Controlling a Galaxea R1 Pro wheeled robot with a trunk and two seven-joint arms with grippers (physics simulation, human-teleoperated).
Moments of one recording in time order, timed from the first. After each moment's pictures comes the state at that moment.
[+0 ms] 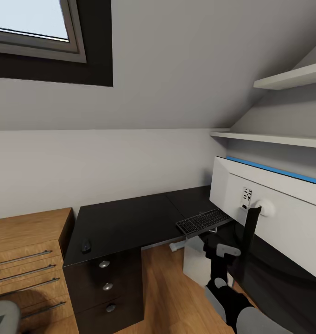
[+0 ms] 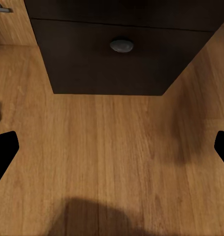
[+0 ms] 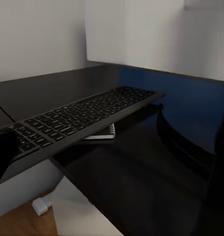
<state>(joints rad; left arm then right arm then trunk) -0.15 0.05 -0.32 -0.38 0.60 -0.28 0.11 -0.60 0.01 0.37 -0.39 -0.26 -0.54 -0.56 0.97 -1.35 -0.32</state>
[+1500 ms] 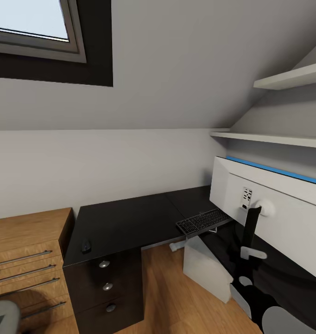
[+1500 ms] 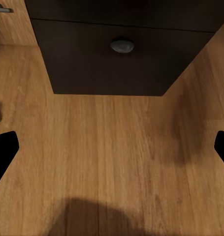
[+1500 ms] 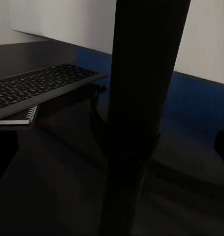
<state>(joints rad) -0.15 0.05 -0.32 -0.38 0.60 -0.28 0.11 -0.61 -0.14 0.35 -0.38 -0.36 -0.42 -0.52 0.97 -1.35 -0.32</state>
